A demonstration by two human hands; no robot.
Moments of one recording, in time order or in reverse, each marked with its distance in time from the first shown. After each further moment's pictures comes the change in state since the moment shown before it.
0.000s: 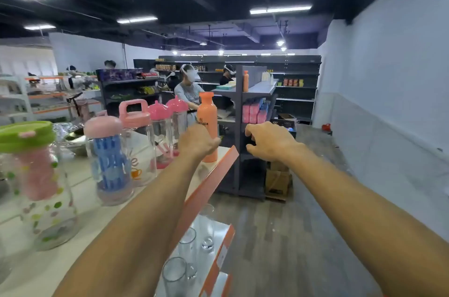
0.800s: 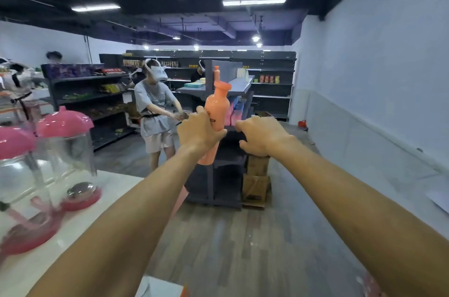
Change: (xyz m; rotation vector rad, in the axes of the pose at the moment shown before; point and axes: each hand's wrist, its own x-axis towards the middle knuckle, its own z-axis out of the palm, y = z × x) left_hand 0.169 0.130 0.143 0.029 0.199 0.222; right_hand 0.164 0.176 0.074 -0.187 -0.020 0.026
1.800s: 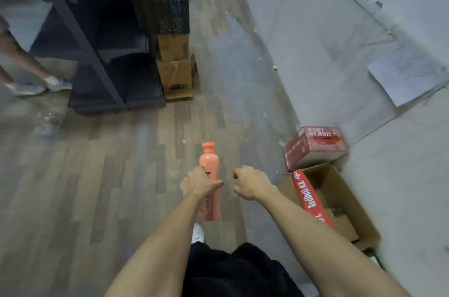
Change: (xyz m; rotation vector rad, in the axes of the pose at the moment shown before) left_hand -0.084 0.083 0.575 -0.079 -1.235 -0.250; right_hand -0.024 0.207 0.522 0.440 -0.897 0.571
